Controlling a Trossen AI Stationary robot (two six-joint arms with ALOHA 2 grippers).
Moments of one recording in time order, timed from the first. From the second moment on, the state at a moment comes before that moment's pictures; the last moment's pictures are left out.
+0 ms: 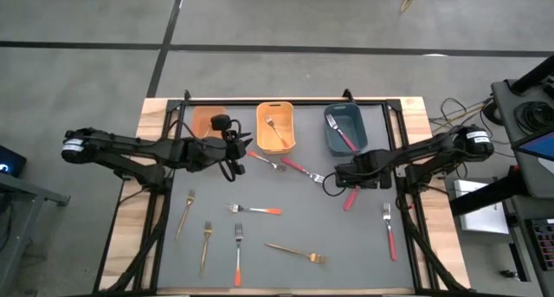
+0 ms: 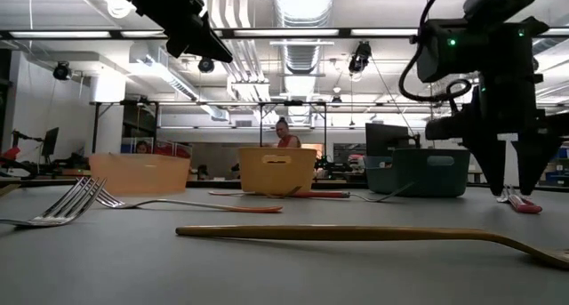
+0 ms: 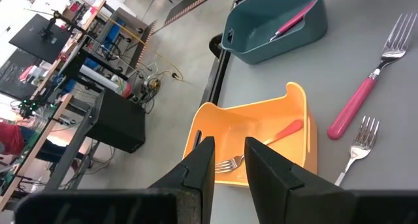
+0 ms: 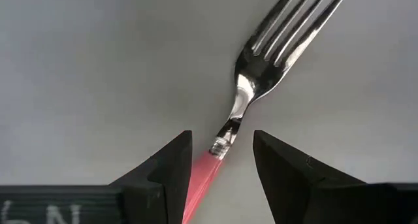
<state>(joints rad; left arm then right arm) -0.03 1.16 0.82 -0.16 -0.67 0.43 0.03 1.39 0.67 -0.86 0.03 1.66</state>
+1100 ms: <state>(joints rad) -0.03 1.16 0.82 -0.16 -0.67 0.43 0.03 1.36 0.66 -0.75 -0.06 1.66</state>
